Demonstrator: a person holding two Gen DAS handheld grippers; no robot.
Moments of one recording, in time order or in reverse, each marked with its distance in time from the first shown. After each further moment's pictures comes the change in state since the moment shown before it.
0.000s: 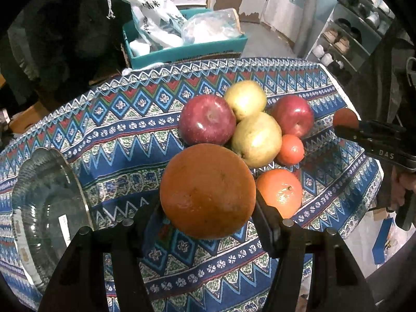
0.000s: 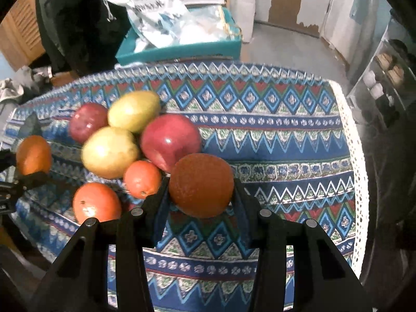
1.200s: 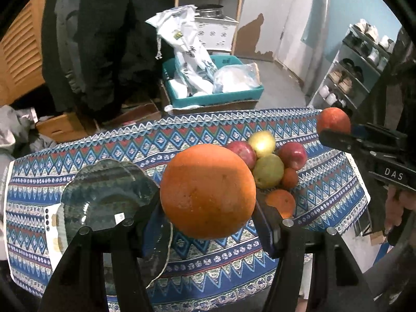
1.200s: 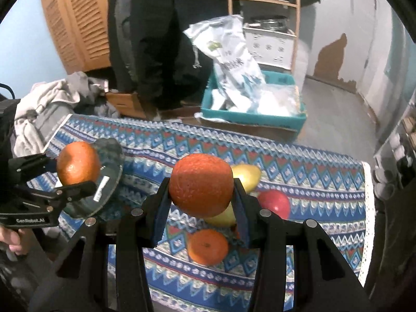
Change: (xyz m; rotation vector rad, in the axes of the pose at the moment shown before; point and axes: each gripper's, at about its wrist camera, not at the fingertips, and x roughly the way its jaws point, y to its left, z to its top) left arm -0.112 0.053 -0.012 -0.088 -0.186 0.045; right arm -0.079 0.140 0.053 -0.182 -0.190 0.164
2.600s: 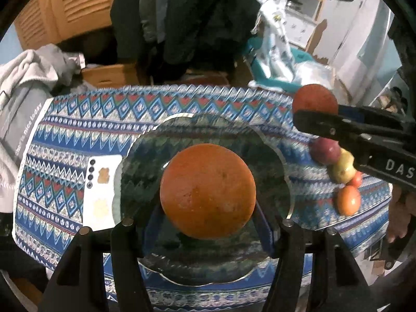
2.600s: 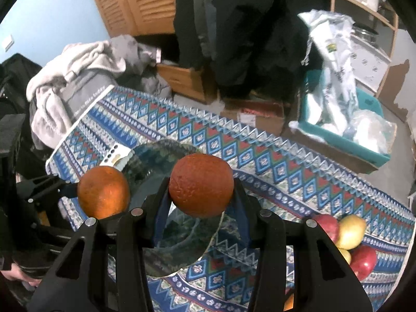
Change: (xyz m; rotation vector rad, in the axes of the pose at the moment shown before) left arm 0.015 0.150 -0.051 -0.232 0.108 0.174; right arm 0.133 0.168 0.051 -0.181 0.162 0.183
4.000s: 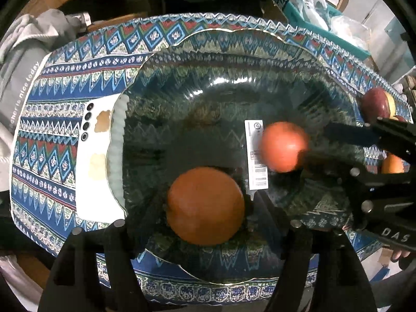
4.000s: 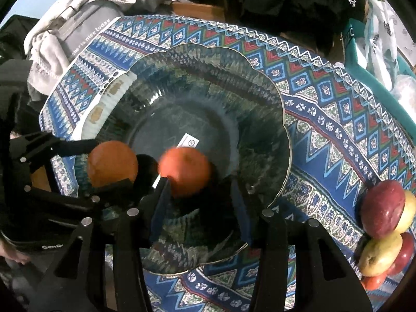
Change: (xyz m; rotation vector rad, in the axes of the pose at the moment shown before) left arm 0.074 0.010 -0.035 -0.013 0.236 0.093; right arm 0.085 0.020 -0.055 -0.039 0.265 0.083
